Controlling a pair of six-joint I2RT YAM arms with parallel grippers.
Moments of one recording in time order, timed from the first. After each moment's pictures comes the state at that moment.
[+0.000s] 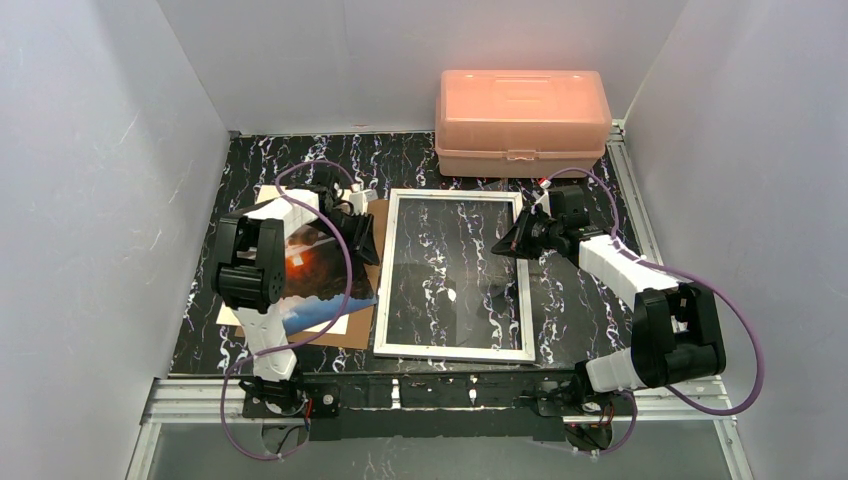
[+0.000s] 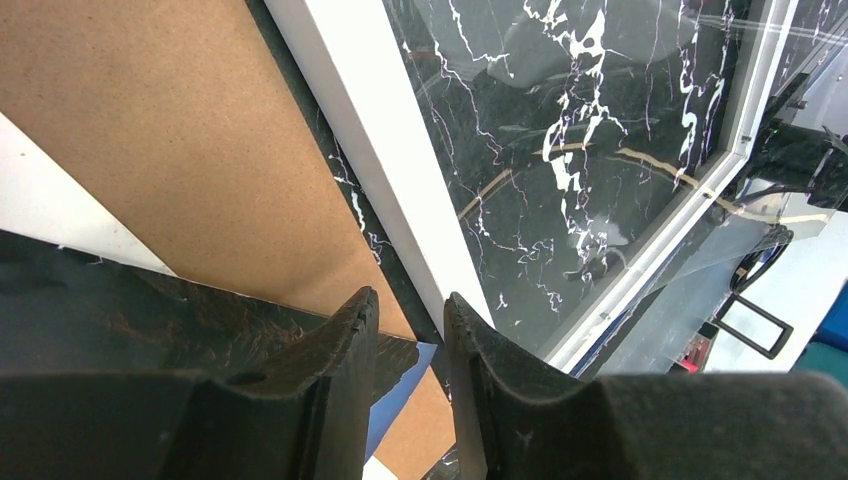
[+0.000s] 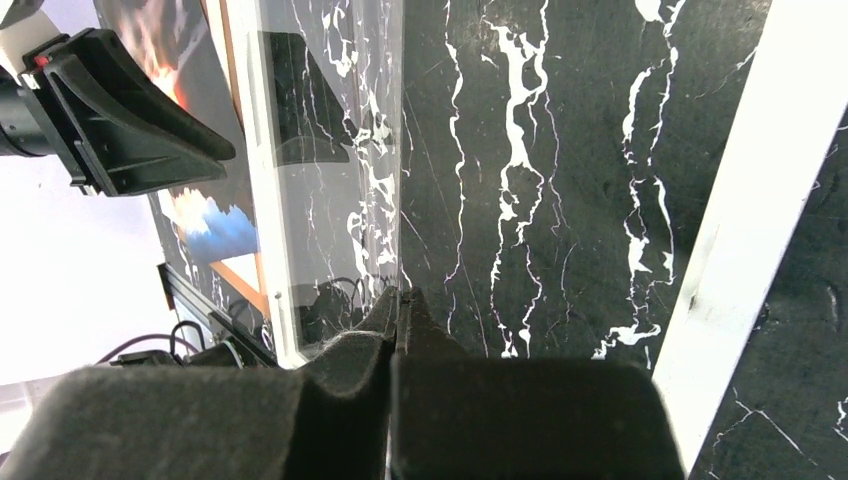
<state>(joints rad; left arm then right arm) -0.17 1.90 1.25 -0.77 0.72 0.14 0.25 1.40 0.82 -0.23 -0.54 0.62</state>
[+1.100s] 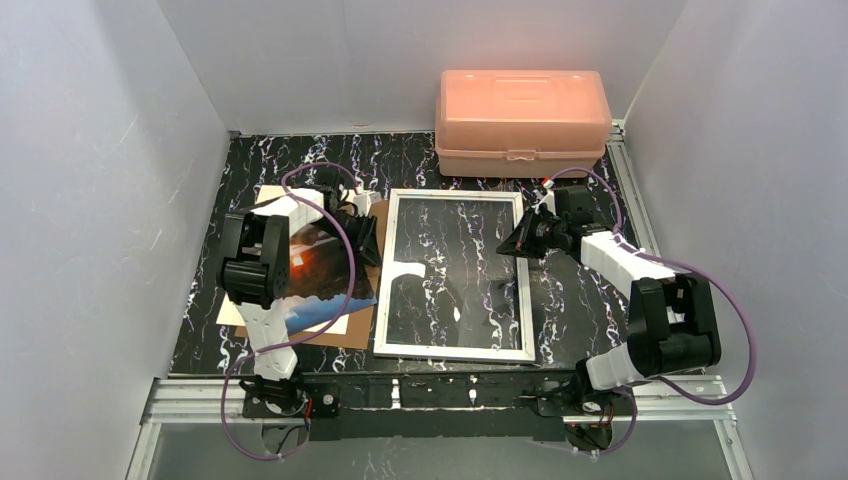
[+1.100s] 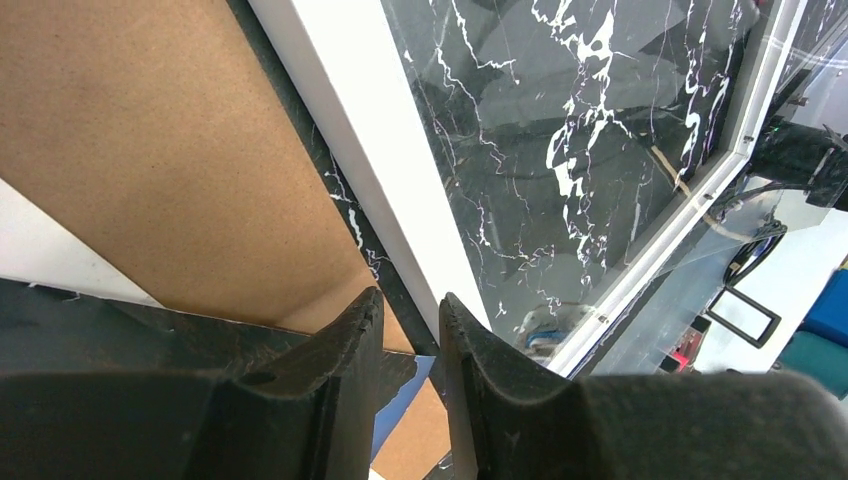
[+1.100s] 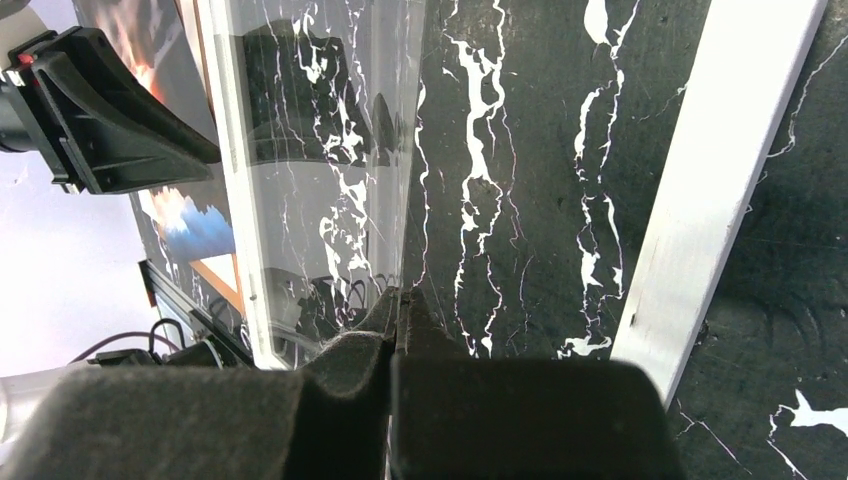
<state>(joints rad) -0.19 1.94 1.28 -0.78 0.72 0.13 0.20 1.44 0.82 -0.22 -0.57 0.55</state>
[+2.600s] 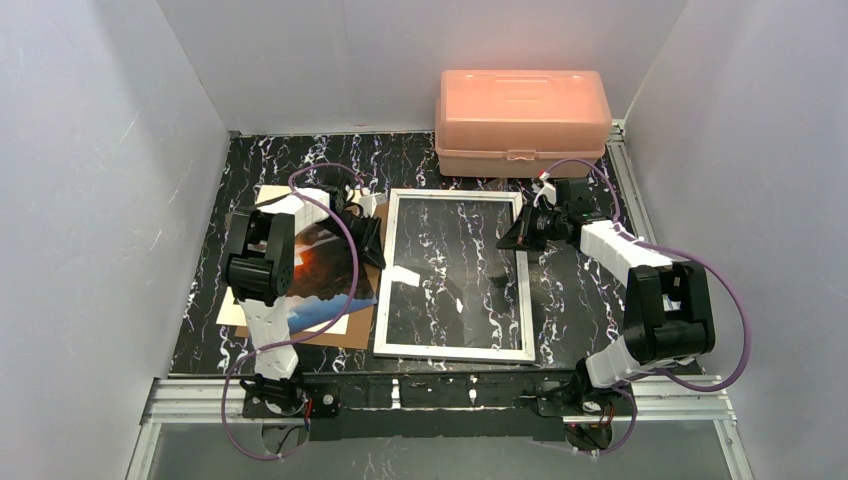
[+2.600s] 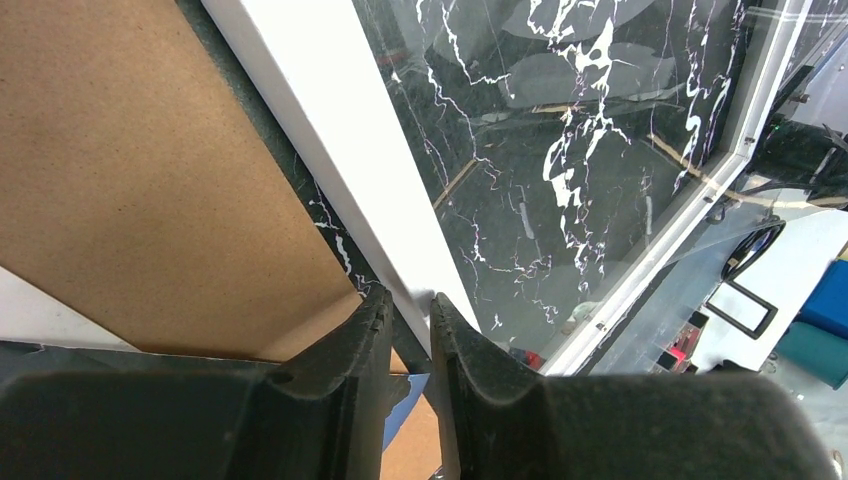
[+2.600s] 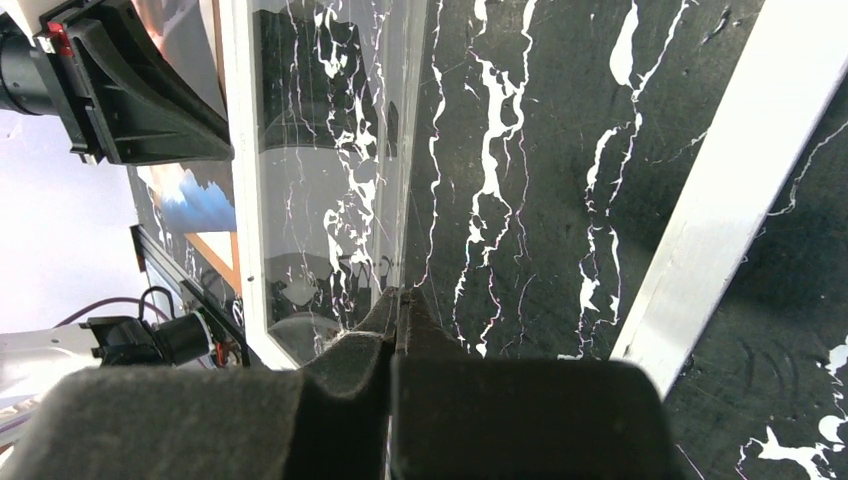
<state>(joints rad) -0.22 1.97 1.30 -0.78 0.72 0.11 0.17 1.52 0.90 -0.28 -0.64 0.44</state>
